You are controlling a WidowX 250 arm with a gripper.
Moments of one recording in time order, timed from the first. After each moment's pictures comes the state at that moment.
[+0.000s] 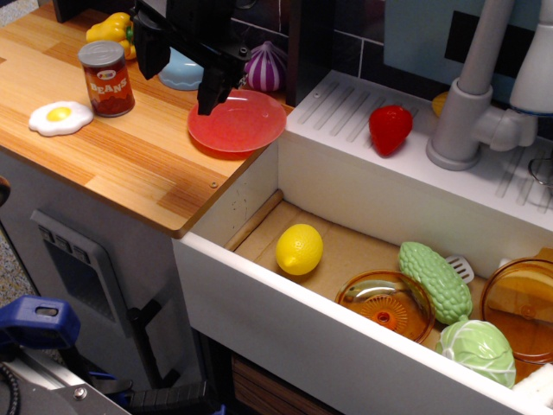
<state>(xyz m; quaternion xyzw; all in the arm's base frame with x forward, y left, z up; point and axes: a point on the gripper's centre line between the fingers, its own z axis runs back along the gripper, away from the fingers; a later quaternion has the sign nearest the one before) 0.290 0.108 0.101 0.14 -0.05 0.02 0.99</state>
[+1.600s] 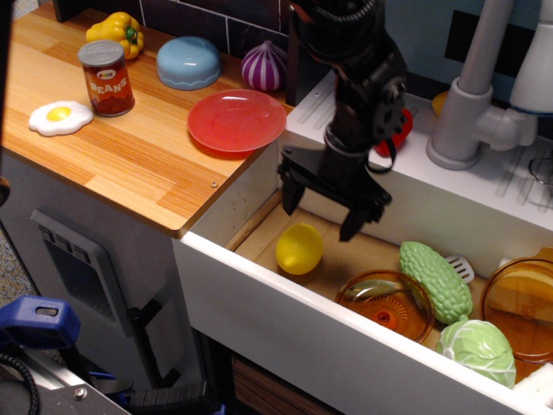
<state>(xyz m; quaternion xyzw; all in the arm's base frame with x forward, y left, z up) 0.340 -0.010 -0.036 0.09 -0.05 0.05 0.99</state>
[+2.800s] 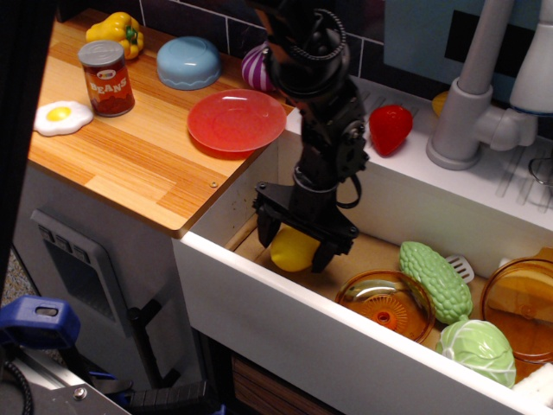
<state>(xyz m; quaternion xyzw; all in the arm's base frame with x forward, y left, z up) 0.320 0.020 -0.073 0.07 -0.04 0.07 0.99</state>
